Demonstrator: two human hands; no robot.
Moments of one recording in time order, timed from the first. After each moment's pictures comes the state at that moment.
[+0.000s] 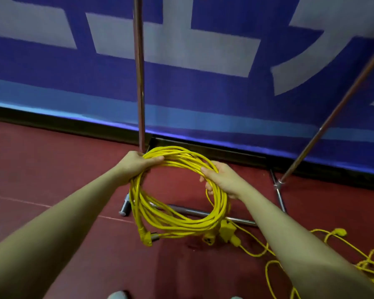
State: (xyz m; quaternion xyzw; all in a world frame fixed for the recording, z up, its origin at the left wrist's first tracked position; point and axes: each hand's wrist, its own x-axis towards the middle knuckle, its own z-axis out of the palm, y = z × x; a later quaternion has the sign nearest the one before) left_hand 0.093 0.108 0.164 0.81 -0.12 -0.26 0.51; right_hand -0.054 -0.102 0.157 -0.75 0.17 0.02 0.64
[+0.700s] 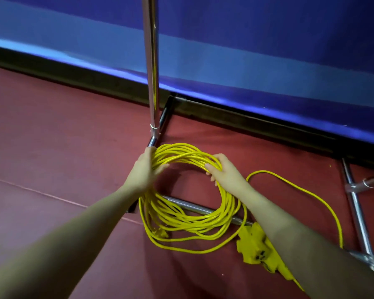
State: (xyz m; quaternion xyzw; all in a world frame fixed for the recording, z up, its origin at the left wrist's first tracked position) left_hand 0.185 0.094 -0.063 0.91 -0.15 -0.16 0.35; right_hand 0.091 -0.126 -0.063 -0.83 0.19 0.04 0.53
